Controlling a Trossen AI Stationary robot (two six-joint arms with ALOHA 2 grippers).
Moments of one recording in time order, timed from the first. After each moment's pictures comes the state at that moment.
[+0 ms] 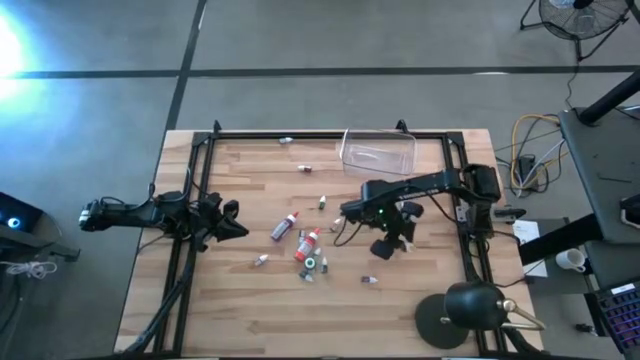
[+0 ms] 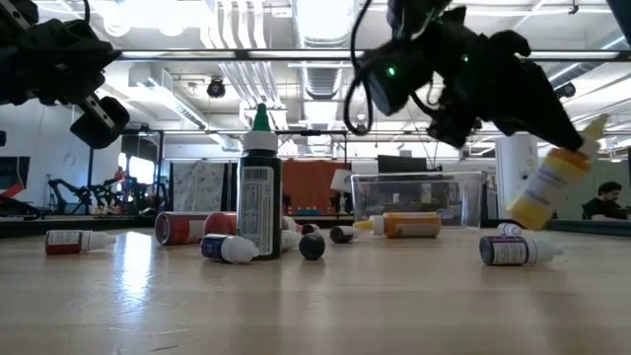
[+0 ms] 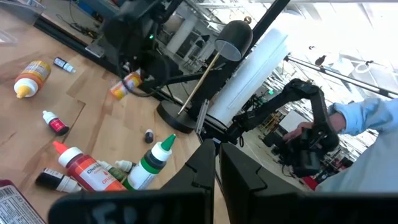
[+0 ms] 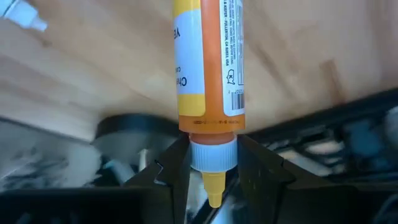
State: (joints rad) left arm -0.06 0.03 0.01 0.05 0.23 -0.68; right arm -0.02 1.93 1.37 -1.57 -0.45 0.60
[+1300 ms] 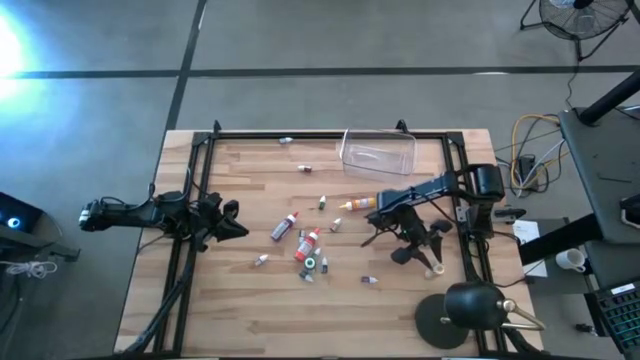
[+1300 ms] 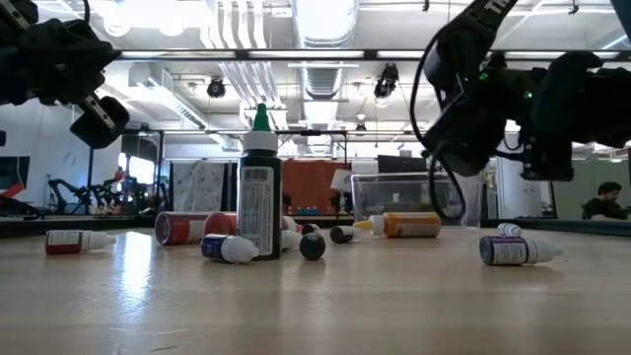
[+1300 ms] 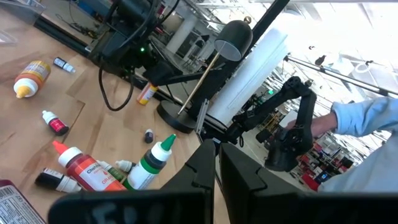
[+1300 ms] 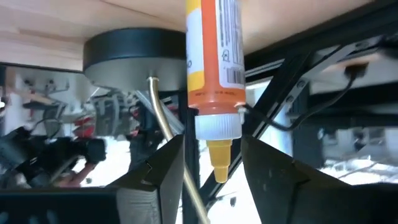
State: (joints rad) left arm -0.06 0.04 0.01 0.05 0.23 -0.68; right arm -0.04 1.89 1.02 -1.56 -0.79 0.58
